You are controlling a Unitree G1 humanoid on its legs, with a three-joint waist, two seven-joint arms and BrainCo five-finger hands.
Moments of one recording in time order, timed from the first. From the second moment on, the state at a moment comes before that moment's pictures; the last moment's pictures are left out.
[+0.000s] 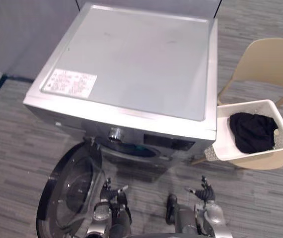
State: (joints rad) left arm 0.04 0.02 0.09 0.92 0.05 -0.11 0.17; right arm 0.10 -0.03 -0.12 0.77 -0.02 -0.15 -0.21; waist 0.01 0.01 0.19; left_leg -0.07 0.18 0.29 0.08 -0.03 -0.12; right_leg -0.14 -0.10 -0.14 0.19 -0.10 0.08
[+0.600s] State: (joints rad) left arm 0.06 0.03 0.07 0.97 0.09 -0.11 0.17; right arm 0.09 -0.05 -0.11 0.92 -0.02 -0.12 -0.17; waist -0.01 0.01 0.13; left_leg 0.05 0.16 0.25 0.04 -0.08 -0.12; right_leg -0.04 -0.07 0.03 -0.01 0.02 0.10
